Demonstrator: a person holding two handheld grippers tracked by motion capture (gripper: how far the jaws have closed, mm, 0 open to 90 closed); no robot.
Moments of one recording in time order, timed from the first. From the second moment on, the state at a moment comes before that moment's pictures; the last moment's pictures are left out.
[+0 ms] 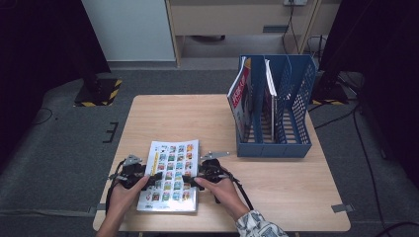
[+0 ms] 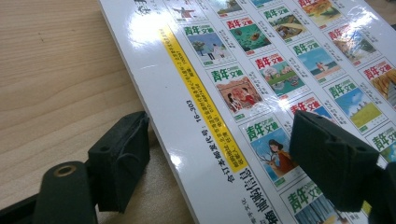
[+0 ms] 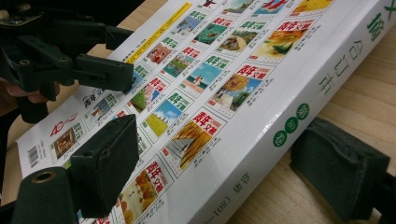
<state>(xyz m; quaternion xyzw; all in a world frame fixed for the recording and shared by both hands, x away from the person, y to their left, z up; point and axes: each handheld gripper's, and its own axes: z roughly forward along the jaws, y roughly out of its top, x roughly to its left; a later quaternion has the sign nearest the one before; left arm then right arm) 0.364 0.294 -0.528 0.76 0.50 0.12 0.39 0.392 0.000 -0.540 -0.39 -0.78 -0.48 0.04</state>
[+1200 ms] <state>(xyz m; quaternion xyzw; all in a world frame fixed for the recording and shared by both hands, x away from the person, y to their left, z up) 0.364 0.277 -0.530 0.76 0.51 0.13 0.39 0.412 0.010 -0.517 -0.39 -0.79 -0.47 0.04</state>
